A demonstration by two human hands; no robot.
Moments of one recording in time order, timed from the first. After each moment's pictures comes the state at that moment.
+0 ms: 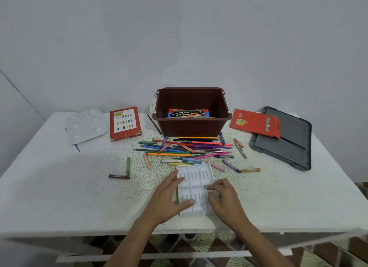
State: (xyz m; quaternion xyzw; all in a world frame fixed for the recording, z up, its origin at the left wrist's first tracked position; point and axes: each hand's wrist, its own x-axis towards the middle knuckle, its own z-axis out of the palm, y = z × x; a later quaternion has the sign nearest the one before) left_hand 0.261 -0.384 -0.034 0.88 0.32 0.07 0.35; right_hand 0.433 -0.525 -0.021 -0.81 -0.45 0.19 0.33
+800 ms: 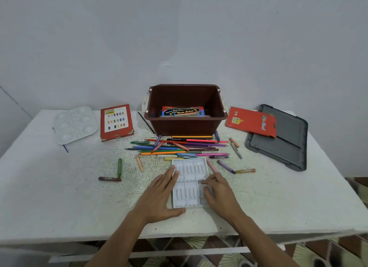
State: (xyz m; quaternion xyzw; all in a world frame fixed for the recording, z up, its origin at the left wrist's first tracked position) left_hand 0.267 -0.357 -0.053 0.97 0.19 0.01 0.14; right_hand 0.464 -0.506 -0.040 -0.79 -0.52 0.13 0.30
